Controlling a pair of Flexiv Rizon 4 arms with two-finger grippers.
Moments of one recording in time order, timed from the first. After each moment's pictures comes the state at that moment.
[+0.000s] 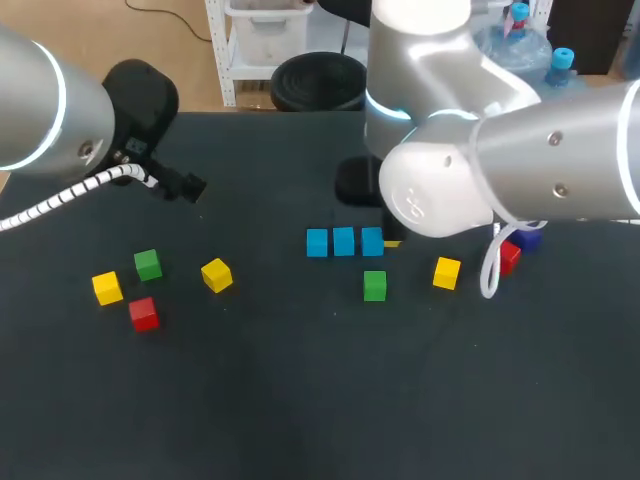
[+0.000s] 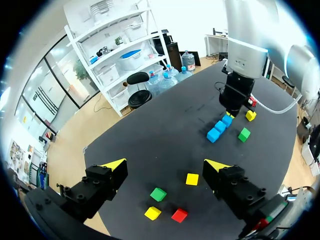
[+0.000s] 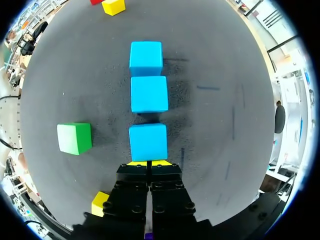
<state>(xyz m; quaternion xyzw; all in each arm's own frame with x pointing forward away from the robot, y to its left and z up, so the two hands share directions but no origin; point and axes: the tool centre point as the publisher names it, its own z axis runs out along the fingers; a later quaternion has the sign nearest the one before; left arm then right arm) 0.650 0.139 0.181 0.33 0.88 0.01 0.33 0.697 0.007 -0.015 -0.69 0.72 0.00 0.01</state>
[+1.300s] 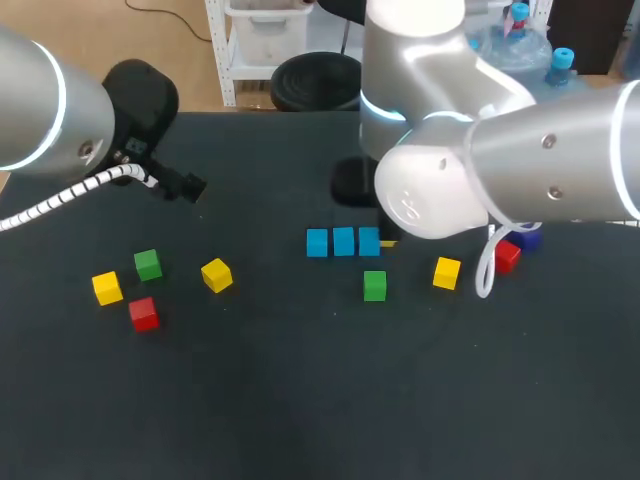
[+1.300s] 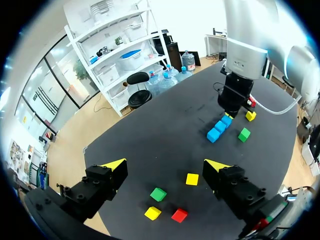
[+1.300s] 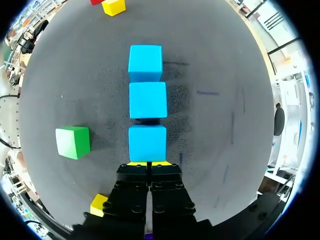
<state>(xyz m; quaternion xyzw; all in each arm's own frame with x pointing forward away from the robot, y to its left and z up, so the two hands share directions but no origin) 0.650 0.139 0.181 0.33 0.88 0.01 0.33 0.699 0.011 -0.017 -0.70 0.72 0.00 0.01</state>
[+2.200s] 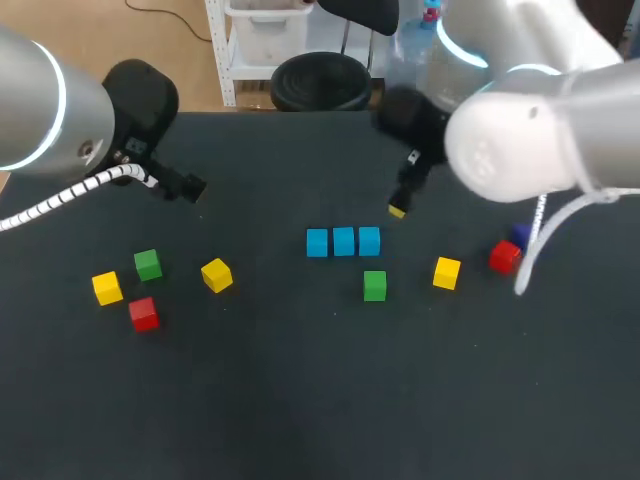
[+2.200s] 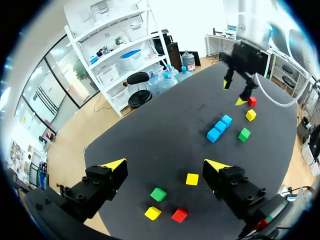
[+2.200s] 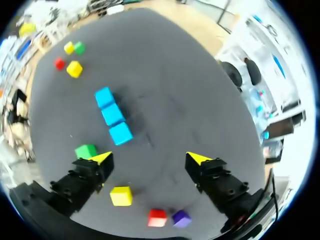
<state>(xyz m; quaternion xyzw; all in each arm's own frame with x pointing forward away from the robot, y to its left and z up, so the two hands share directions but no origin) 0.650 0.139 0.181 0.33 0.88 0.01 0.33 0.714 -0.014 0.067 -0.48 0.87 0.06 0.11</state>
